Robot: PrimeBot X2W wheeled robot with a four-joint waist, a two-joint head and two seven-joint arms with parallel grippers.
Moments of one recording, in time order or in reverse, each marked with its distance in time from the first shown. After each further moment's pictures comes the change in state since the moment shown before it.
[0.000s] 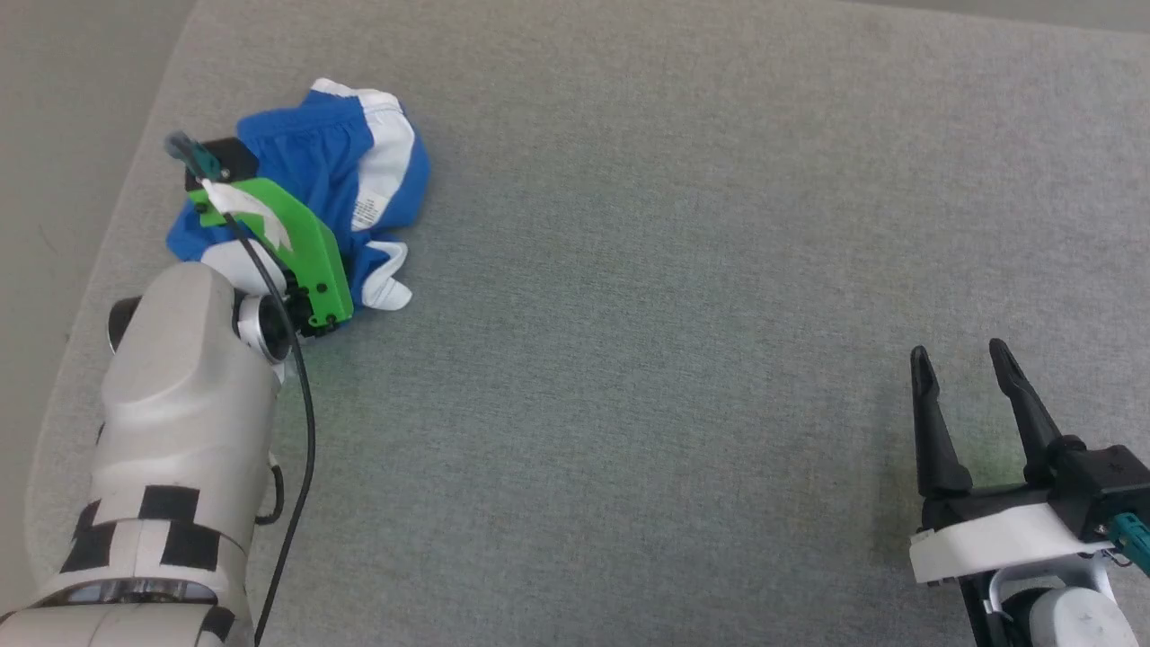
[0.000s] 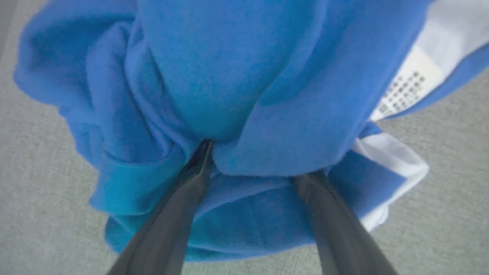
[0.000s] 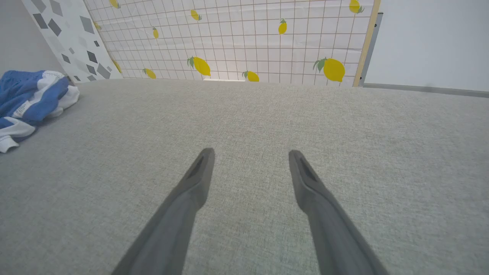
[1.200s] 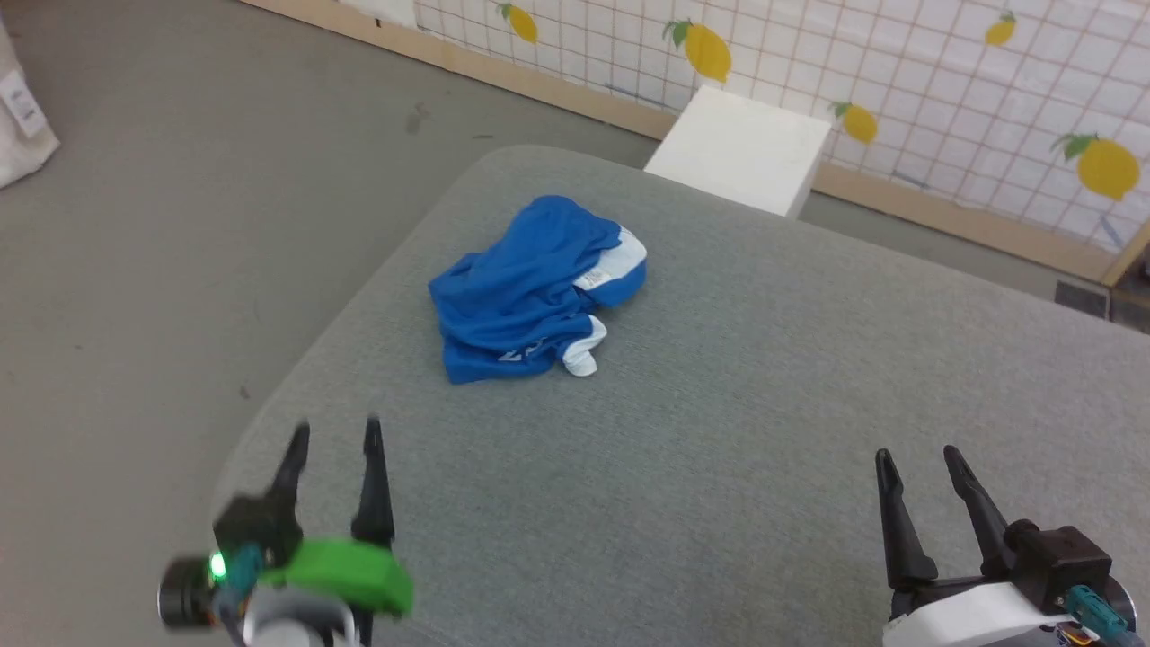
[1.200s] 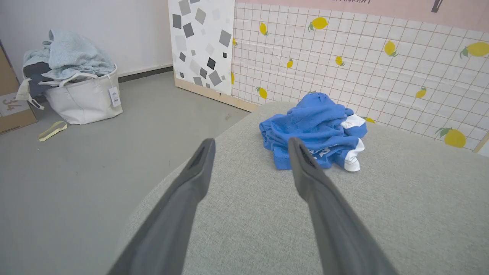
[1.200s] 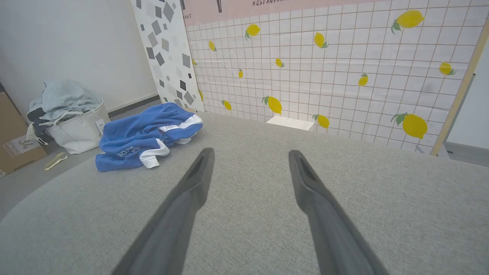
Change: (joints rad) left arm 0.902 -0.123 0.021 -0.808 0.182 0.038 -0.826; right arm 0.099 0.000 0.045 0.150 0.097 0.000 -0.054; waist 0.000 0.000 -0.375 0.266
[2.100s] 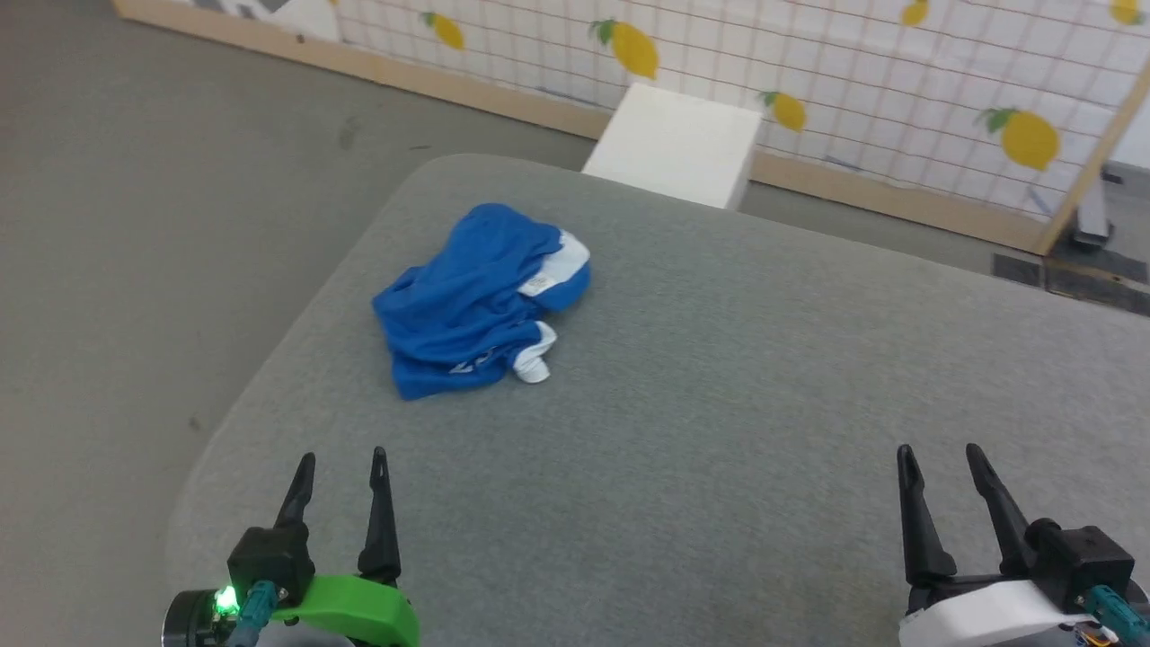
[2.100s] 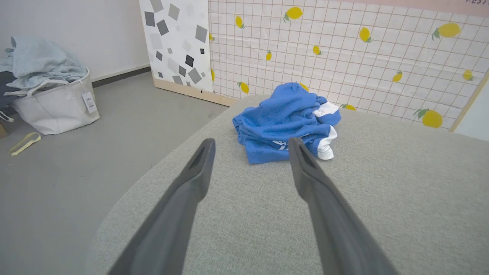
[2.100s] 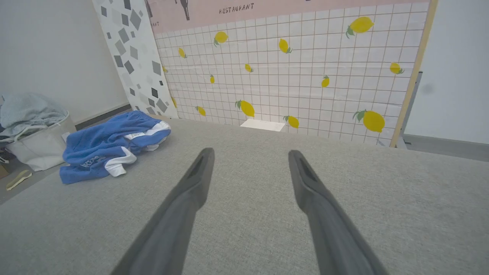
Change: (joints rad) left arm 0.047 -0.007 -0.007 -0.025 0.037 0.016 0.000; right arm -0.001 0.000 -0.035 -0.005 0.001 0.000 0.000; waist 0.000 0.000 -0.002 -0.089
